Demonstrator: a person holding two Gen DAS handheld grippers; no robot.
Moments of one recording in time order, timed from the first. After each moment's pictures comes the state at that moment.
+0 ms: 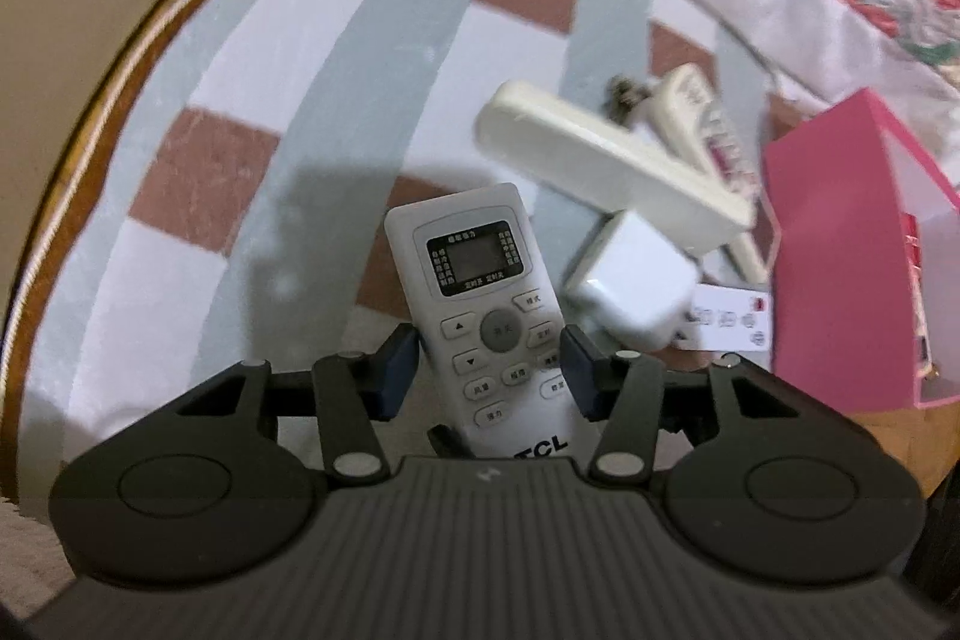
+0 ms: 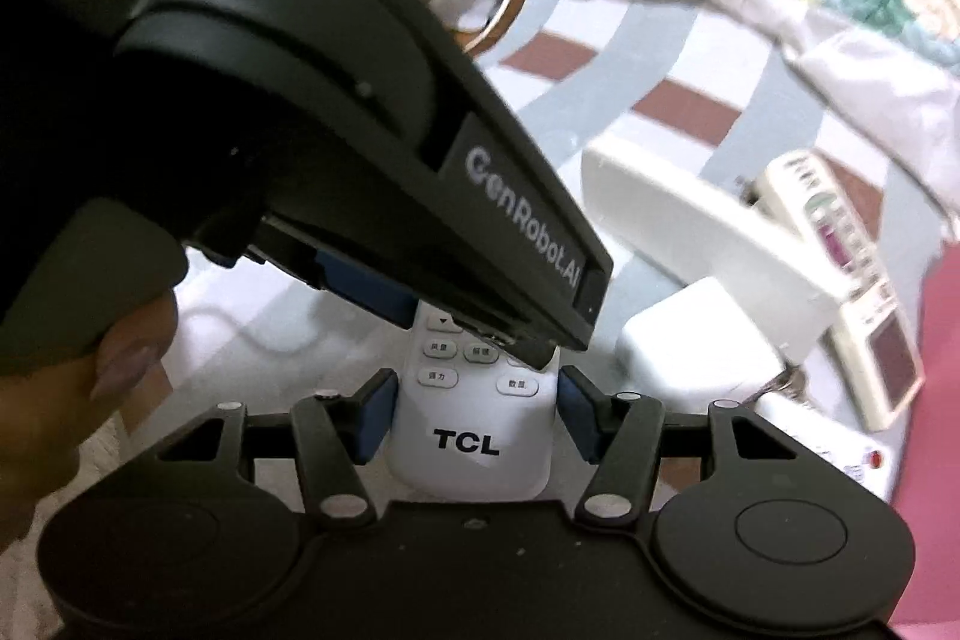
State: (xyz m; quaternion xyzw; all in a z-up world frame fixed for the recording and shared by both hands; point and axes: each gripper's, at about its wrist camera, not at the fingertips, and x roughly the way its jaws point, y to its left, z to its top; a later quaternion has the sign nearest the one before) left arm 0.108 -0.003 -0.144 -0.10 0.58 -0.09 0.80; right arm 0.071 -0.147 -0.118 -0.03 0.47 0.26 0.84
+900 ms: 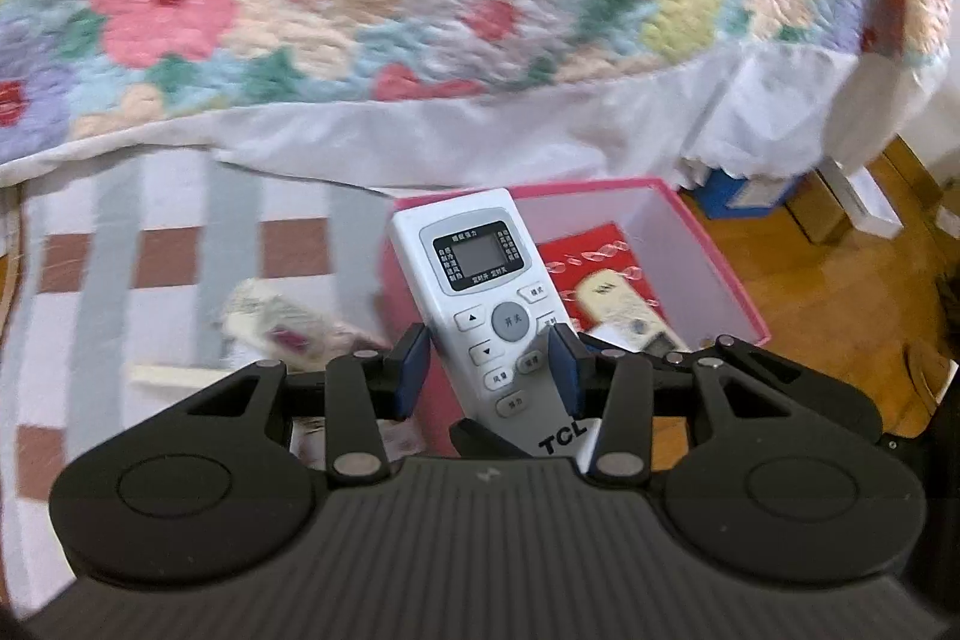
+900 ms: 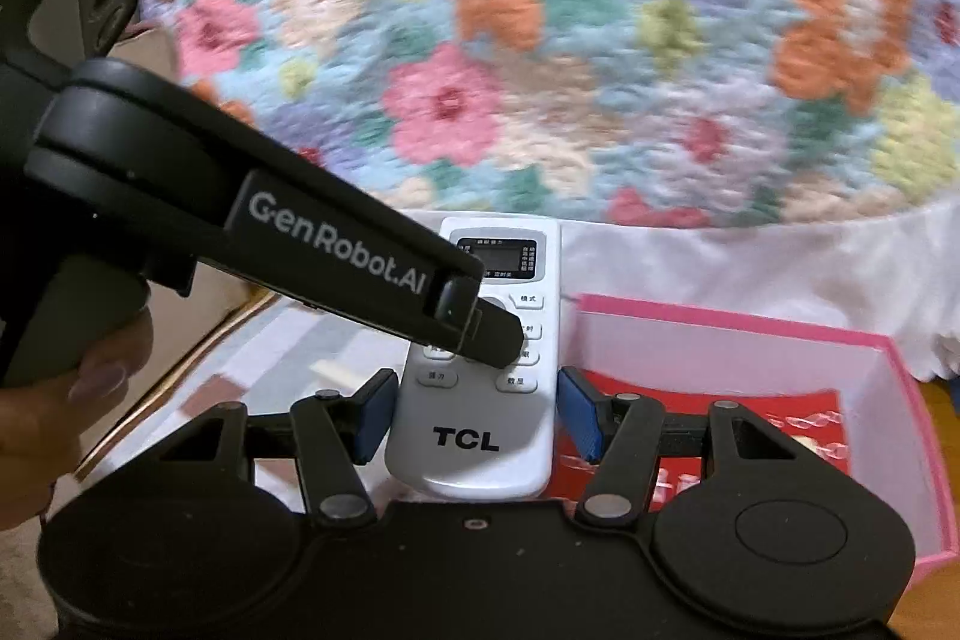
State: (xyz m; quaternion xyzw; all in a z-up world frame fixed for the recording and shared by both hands) left arm 0.070 -0.188 0.000 0.00 0.44 -0.31 0.84; right arm 0.001 -0.310 -0.024 0.04 0.33 0.09 0.94
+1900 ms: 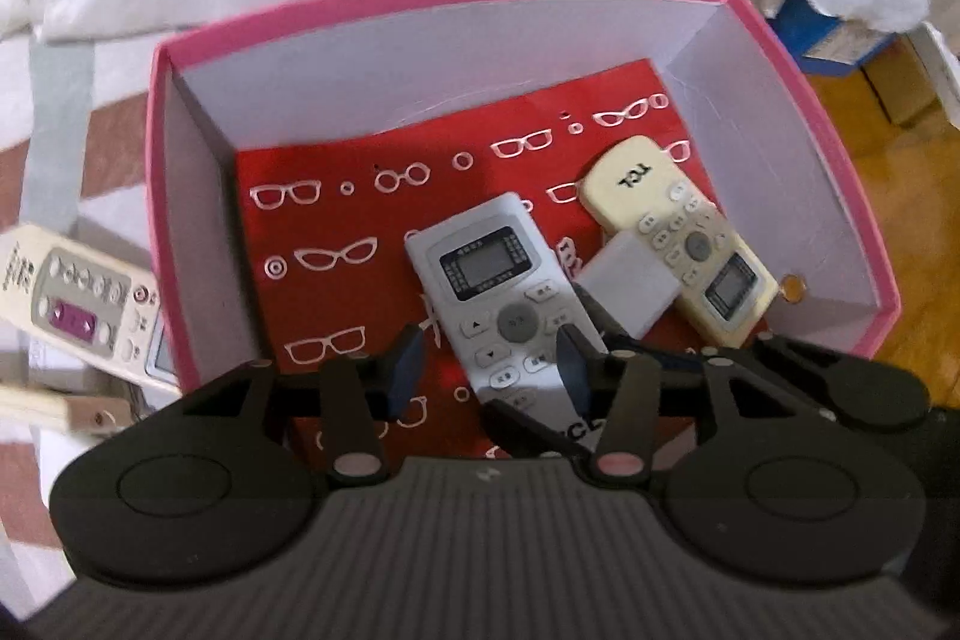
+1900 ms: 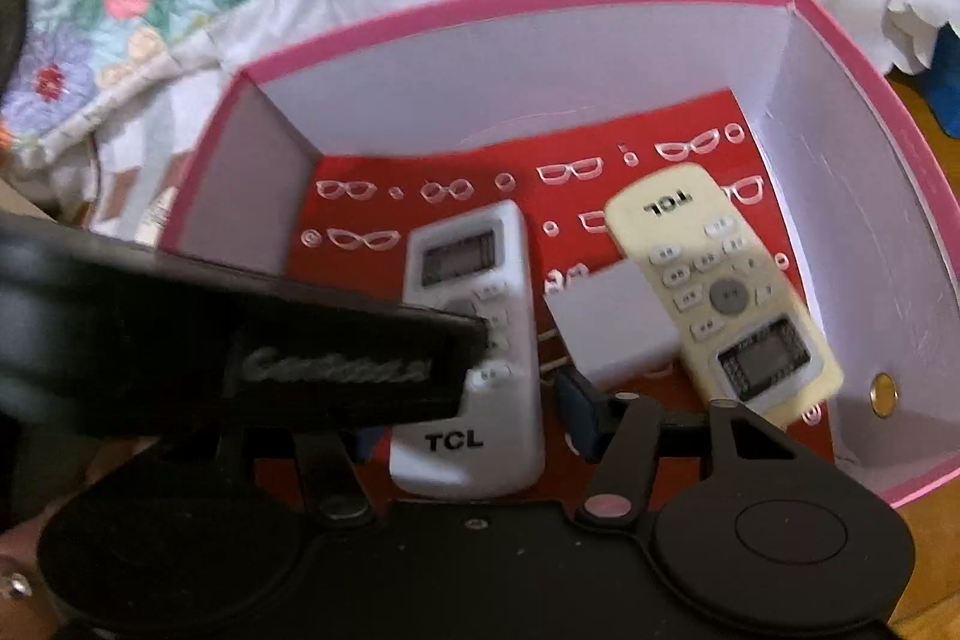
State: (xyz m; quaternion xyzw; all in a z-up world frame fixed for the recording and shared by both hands) left arm 0.130 -0.317 -0.131 0.07 0.58 -0.30 0.75; right arm 0.069 -0.411 -0.138 0.16 0.55 0.00 0.82
